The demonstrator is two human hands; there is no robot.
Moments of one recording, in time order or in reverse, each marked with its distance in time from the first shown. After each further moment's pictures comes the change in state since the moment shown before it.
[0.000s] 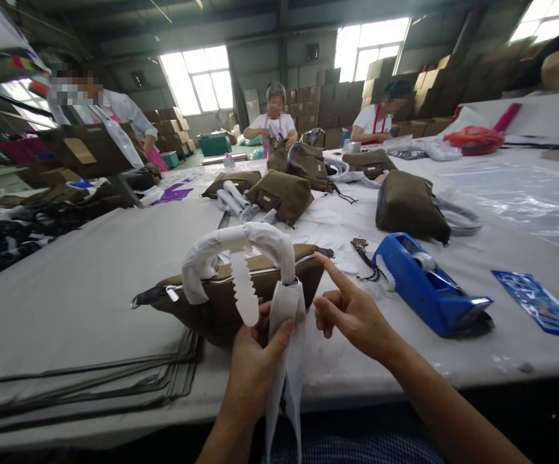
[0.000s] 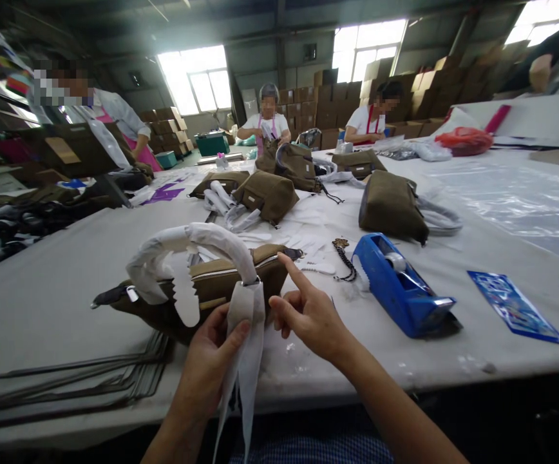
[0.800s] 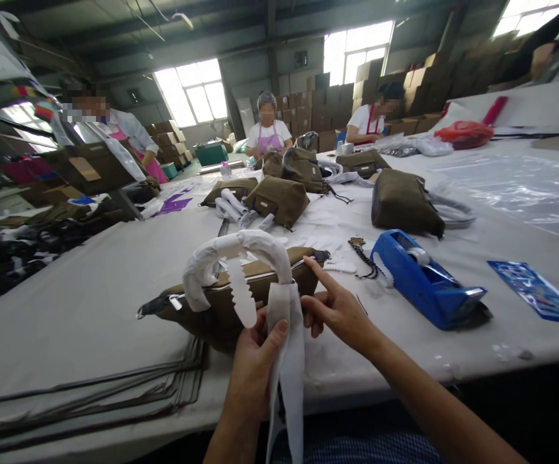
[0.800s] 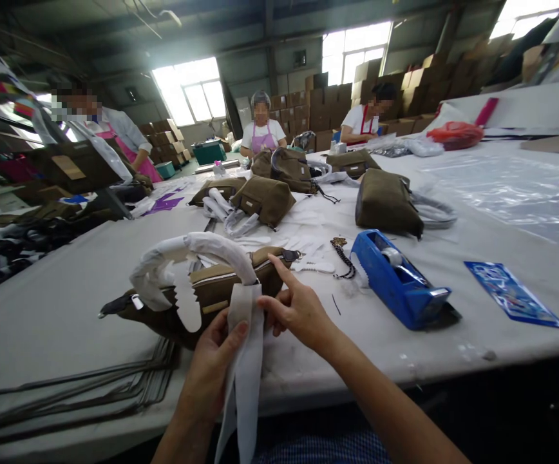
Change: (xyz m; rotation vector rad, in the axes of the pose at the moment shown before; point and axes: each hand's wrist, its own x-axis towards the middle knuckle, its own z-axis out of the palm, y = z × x) left_hand -0.005 0.005 -0.003 -0.121 -0.033 -0.088; right_hand 0.009 0.002 0.016 -0.022 0.020 0.091
